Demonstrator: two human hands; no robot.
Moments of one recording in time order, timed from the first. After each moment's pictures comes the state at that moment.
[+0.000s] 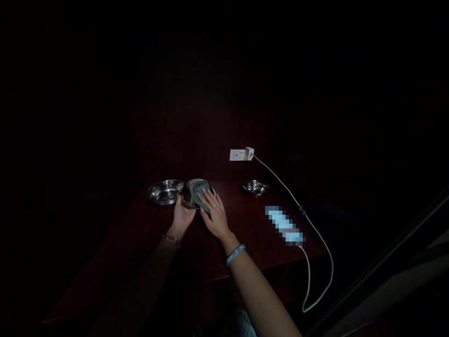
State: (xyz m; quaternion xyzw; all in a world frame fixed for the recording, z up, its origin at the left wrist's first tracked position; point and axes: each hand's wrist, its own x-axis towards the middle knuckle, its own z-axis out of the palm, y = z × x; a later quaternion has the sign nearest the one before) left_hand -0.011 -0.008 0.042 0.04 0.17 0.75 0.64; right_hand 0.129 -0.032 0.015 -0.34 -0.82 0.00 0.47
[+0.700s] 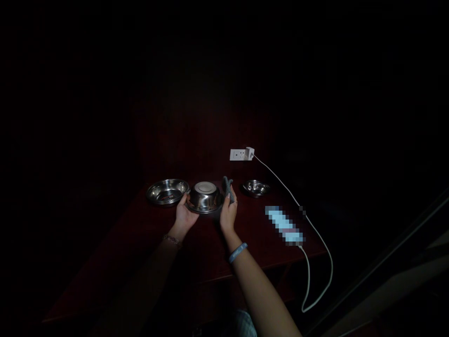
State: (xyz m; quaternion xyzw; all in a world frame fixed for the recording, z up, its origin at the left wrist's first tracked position) left_hand -0.005 -0.019 0.047 0.07 0.20 0.71 0.67; right_hand 0.141 0.003 -0.005 -0.43 -0.57 0.10 0.69
